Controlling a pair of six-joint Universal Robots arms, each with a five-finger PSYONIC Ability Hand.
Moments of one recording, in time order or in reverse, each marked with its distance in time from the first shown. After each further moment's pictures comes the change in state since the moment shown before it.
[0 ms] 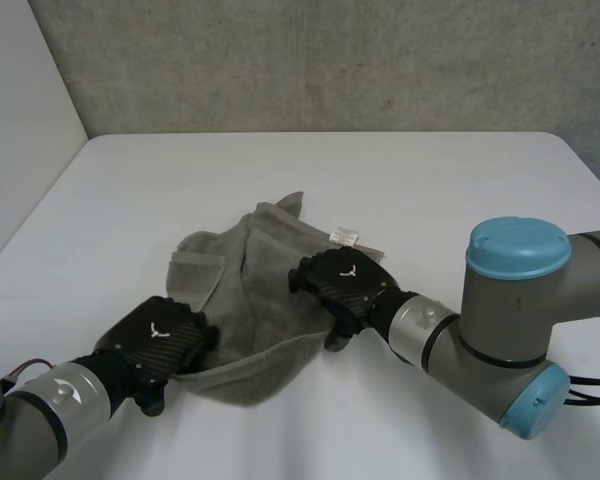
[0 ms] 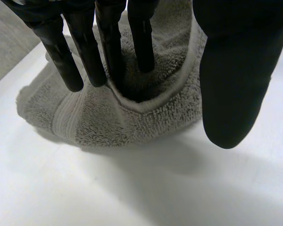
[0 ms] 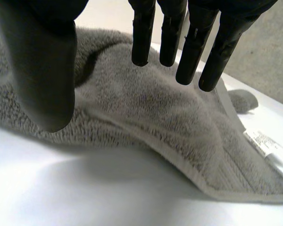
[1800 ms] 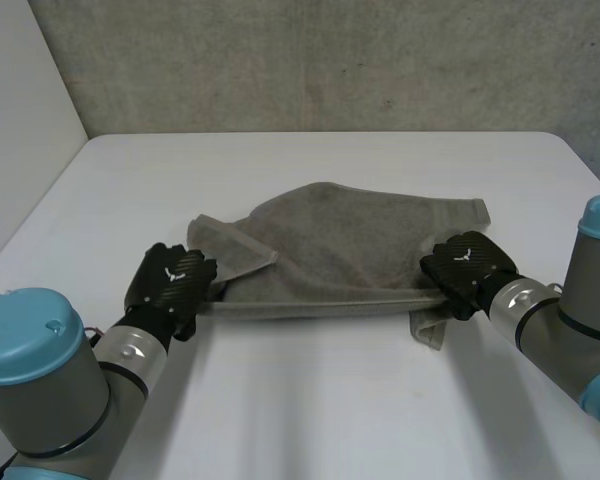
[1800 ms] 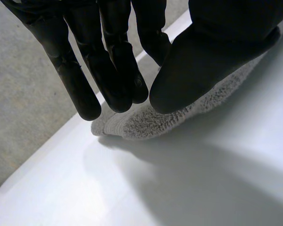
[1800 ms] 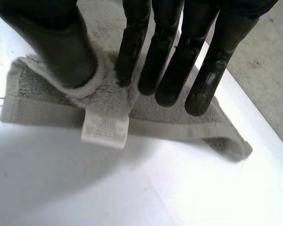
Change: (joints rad) left arm -0.215 -0.224 0.097 0.515 -0.381 -0.238; right arm -0.263 -0.151 0.142 0.093 0.215 -0.421; left_hand 0.708 0.724 0.723 0.723 0.717; right_hand 0.503 0.498 0.498 0.502 0.489
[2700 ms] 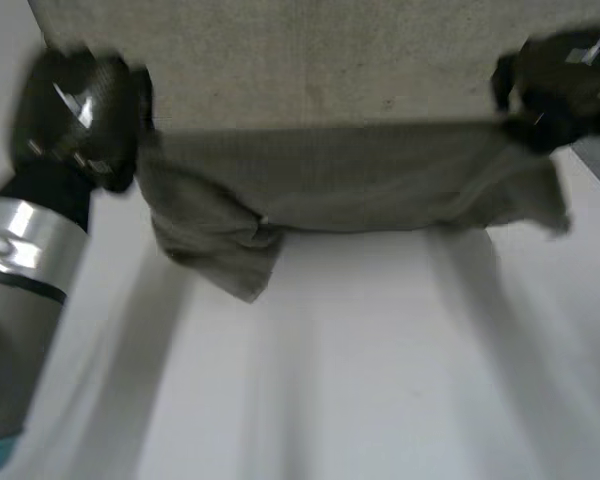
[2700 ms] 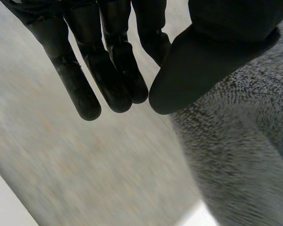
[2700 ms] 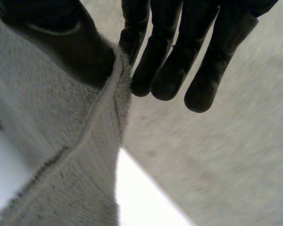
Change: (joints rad) left arm 0.019 0.446 0.169 -0.055 -0.007 -0.041; right arm -0.141 -0.387 -0.388 0.337 -0.180 0.257; left_hand 0.004 0.000 0.000 0.000 0.000; right_hand 0.359 0.361 0.362 0.360 0.363
